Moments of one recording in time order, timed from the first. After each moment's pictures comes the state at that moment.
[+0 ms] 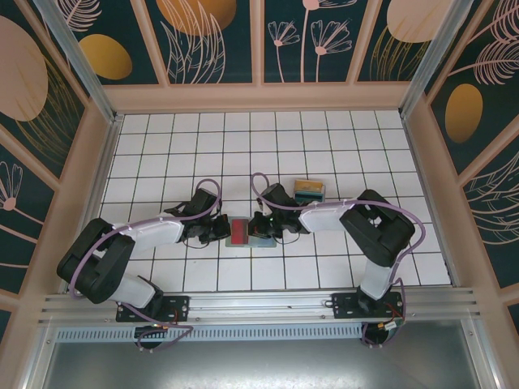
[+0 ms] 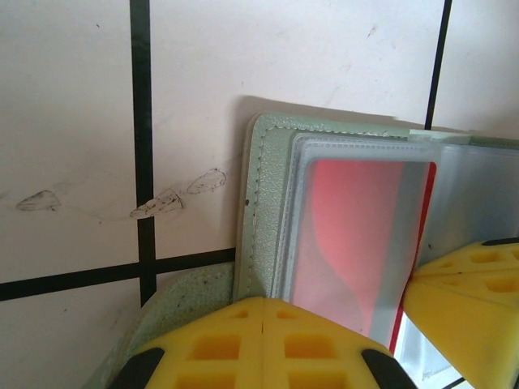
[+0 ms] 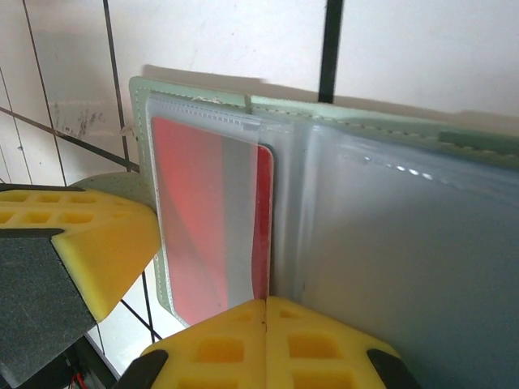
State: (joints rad) left arm -0.58 1.47 0.59 -0.19 0.28 -0.79; right arm 0.83 1.78 0.83 0.02 -0.44 0.91
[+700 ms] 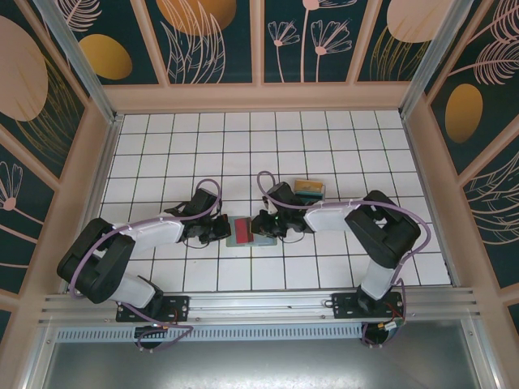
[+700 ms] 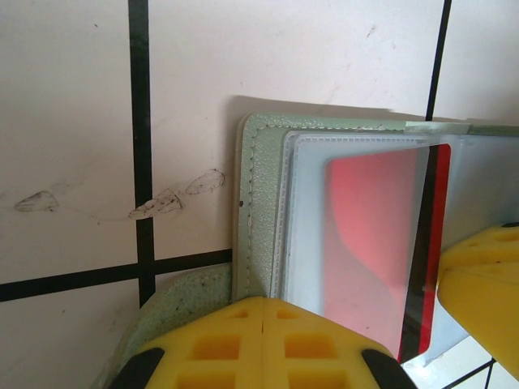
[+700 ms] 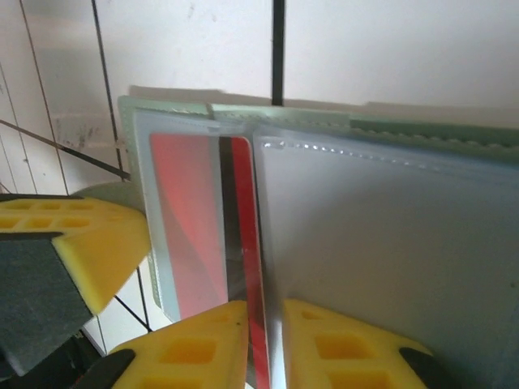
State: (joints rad) left arm -0.58 1.47 0.59 -0.19 0.28 -0.79; right arm 0.80 1.75 0.81 0.02 -0.45 0.91
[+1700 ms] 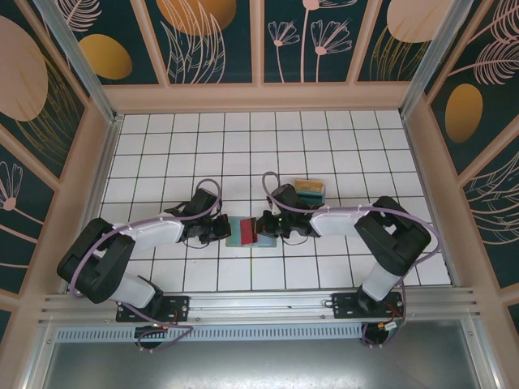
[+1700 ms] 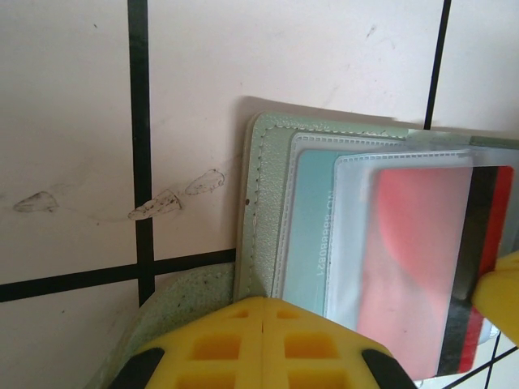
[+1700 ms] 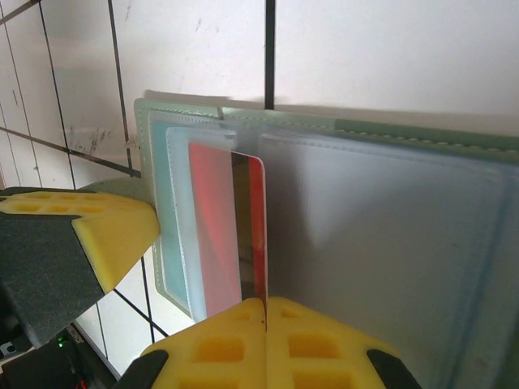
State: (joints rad) left arm -0.58 1.47 0.59 -0.19 0.28 -0.79; right arm 0.80 1.66 0.74 0.03 -0.39 0.92
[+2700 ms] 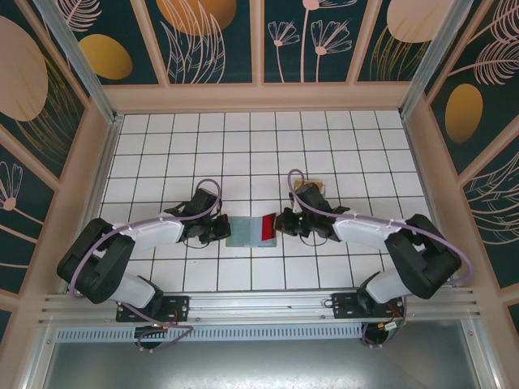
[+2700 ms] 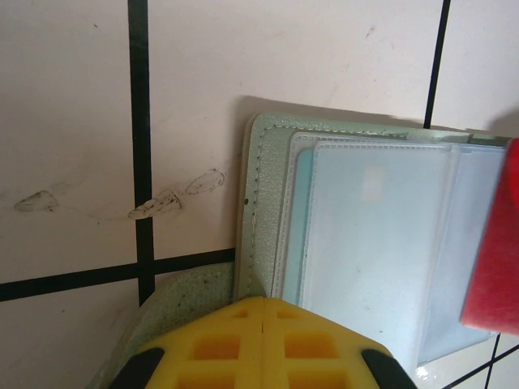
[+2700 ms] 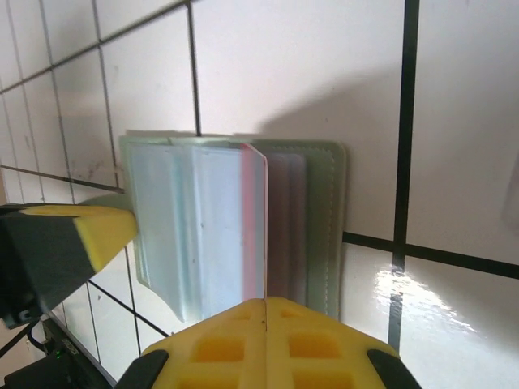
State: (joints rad) left arm -0.58 1.47 0.59 -0.19 0.28 -0.79; right arm 0.68 1.42 0.61 -0.05 -0.37 0.87
